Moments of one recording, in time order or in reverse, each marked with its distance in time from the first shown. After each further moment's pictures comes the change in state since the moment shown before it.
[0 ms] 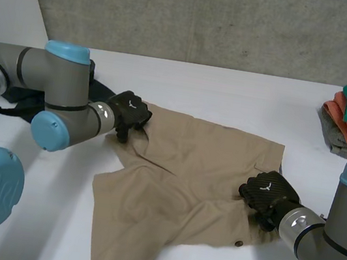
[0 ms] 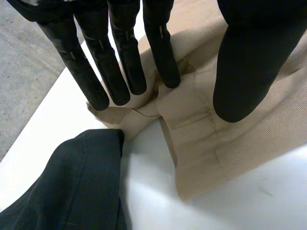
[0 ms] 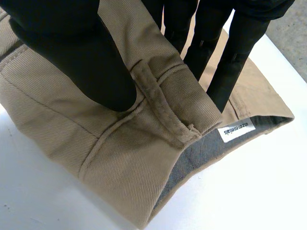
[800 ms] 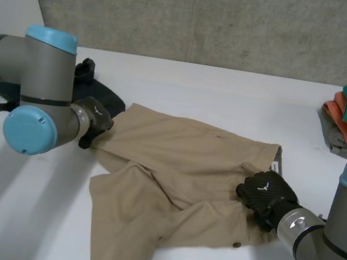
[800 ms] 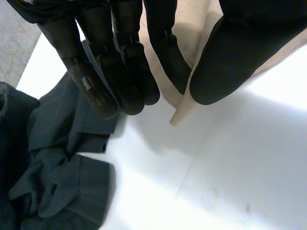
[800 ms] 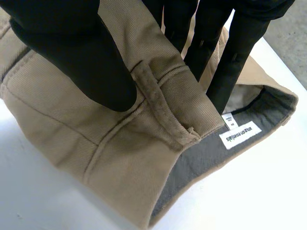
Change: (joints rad) left arm 0.004 0.243 -0.307 -0.094 -0.328 0.065; right arm 0.019 -0.026 0.010 0.007 -0.001 0.000; left_hand 0.421 0.464 0.460 0.471 0.439; right_hand 0.000 0.000 0.000 0.000 0.000
